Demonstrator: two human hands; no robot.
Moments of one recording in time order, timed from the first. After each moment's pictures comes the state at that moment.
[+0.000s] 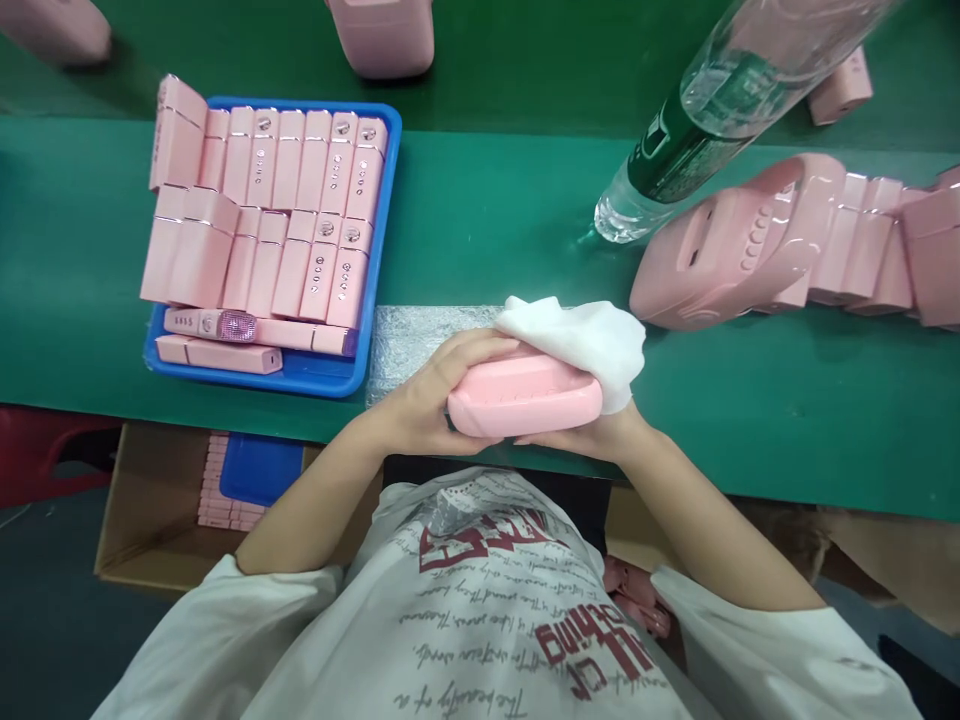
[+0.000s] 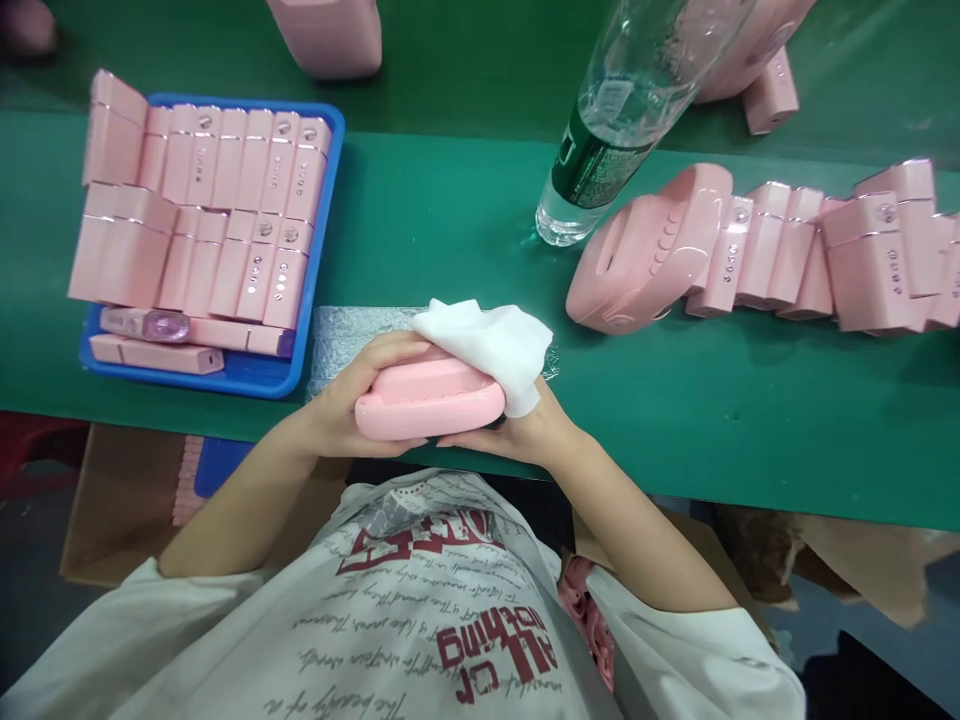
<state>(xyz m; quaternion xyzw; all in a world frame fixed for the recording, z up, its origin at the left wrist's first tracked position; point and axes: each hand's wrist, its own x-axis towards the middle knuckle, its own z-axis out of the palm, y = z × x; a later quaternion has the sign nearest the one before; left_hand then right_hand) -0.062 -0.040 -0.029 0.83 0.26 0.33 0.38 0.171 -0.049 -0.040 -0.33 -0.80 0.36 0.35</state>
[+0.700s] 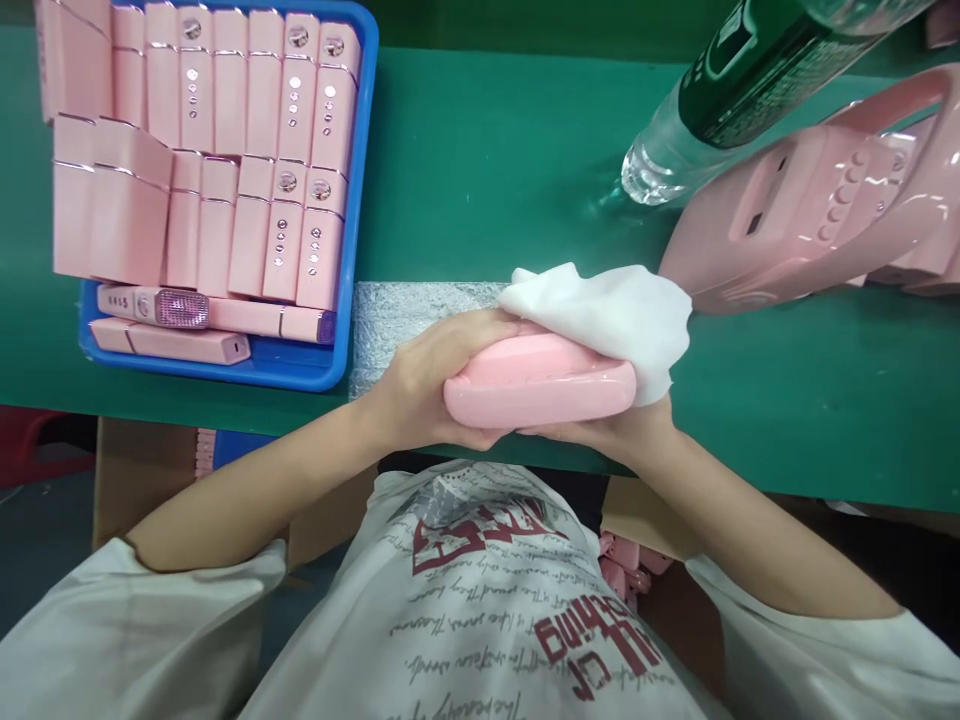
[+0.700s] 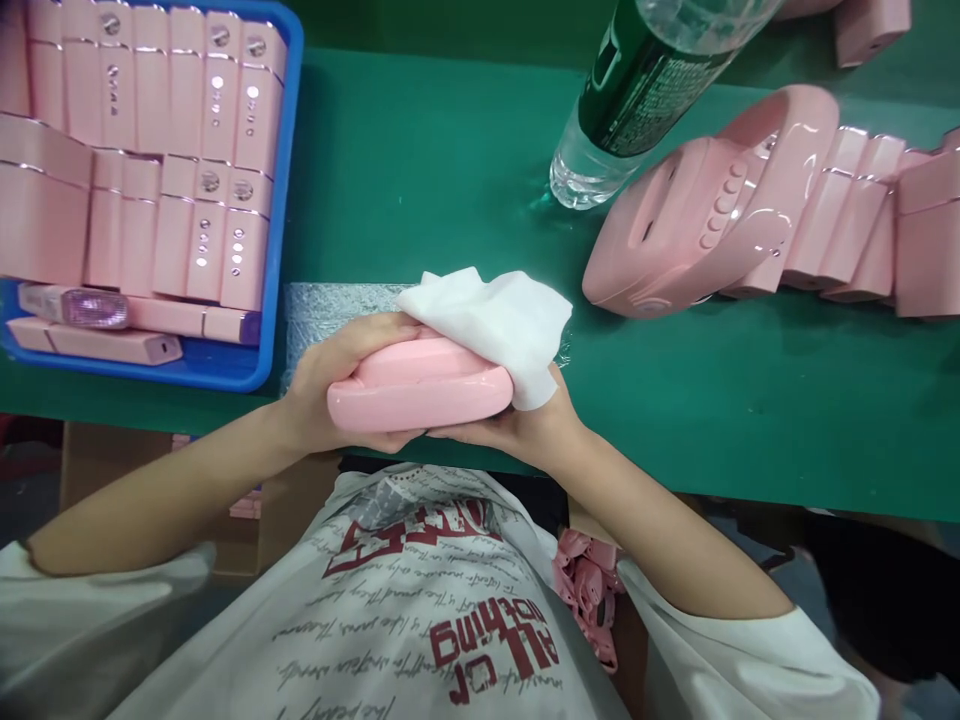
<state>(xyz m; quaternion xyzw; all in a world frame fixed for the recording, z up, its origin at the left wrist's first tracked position) -0.056 -0.038 -0.036 0.82 0.34 0.34 0.32 0.170 -0.060 -0.047 -0.43 -0.76 0.30 0.38</state>
